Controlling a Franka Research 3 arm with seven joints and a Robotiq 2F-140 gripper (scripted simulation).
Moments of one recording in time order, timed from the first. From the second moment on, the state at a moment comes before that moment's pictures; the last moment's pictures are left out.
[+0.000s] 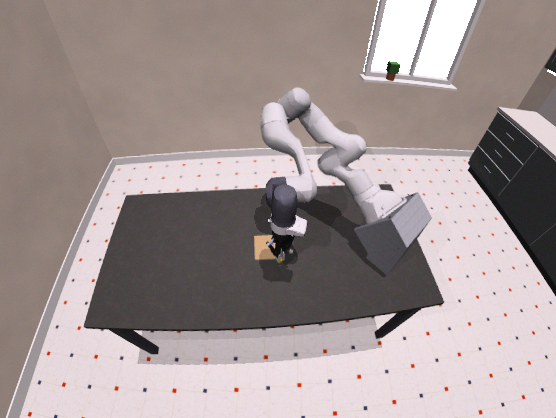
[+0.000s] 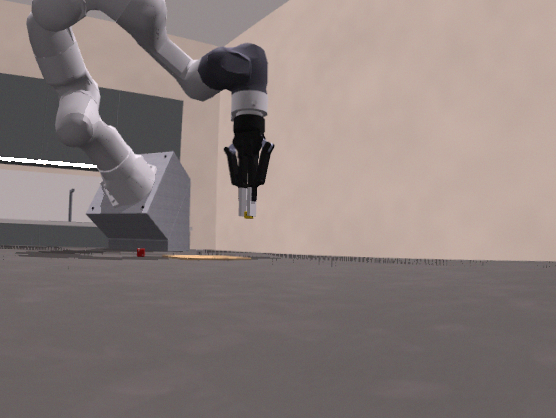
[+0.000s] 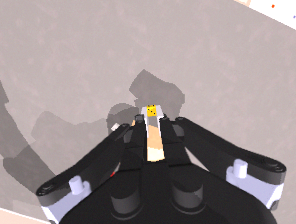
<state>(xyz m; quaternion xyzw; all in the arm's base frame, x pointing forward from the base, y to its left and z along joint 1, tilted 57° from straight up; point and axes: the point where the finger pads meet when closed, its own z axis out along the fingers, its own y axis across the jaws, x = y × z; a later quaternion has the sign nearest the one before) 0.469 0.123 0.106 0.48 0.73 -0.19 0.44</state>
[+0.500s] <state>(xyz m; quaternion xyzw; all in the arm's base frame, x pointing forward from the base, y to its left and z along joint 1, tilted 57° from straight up) 0.470 0.122 0.108 0.39 0.78 -0.24 0.41</state>
